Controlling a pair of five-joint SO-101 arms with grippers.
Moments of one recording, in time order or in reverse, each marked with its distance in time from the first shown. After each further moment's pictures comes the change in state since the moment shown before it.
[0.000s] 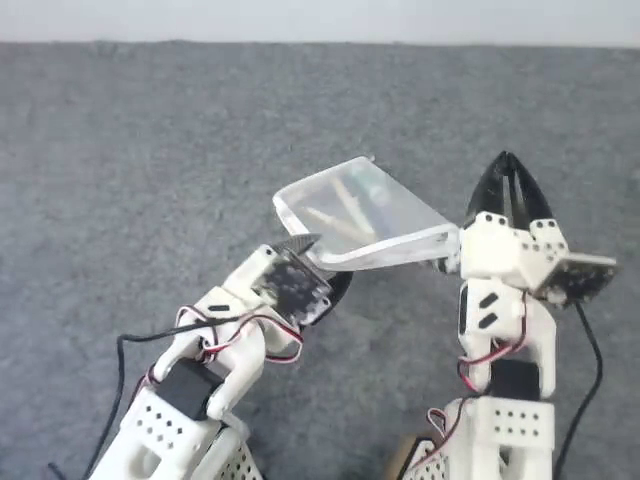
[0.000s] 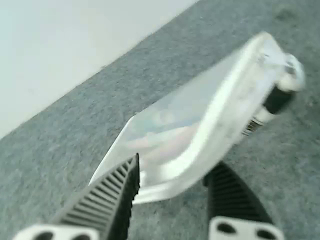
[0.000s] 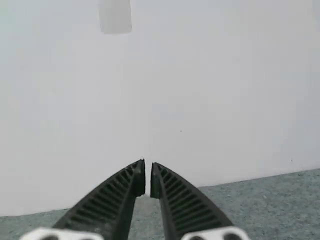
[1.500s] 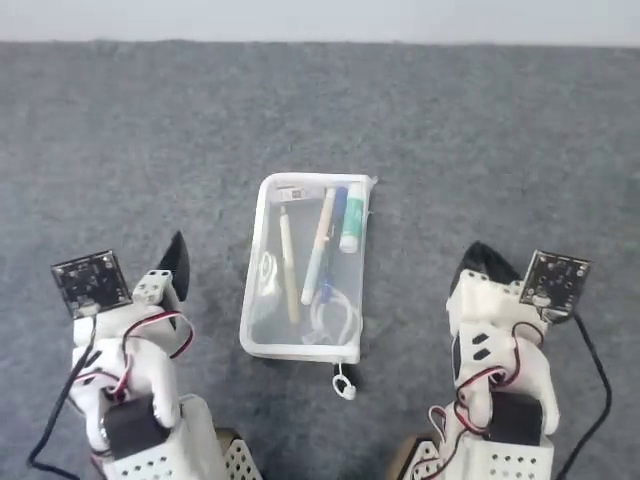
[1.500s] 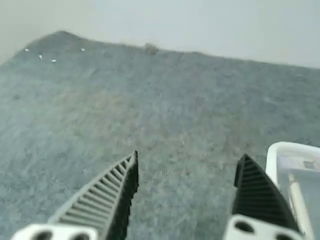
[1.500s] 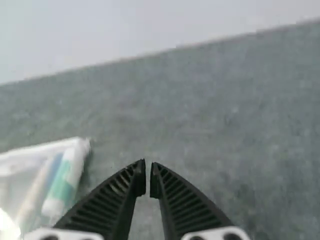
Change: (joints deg) left arm -50.5 -24.2 5.5 17.1 14.2; right arm 0.0 -20.0 1.0 54.3 0.0
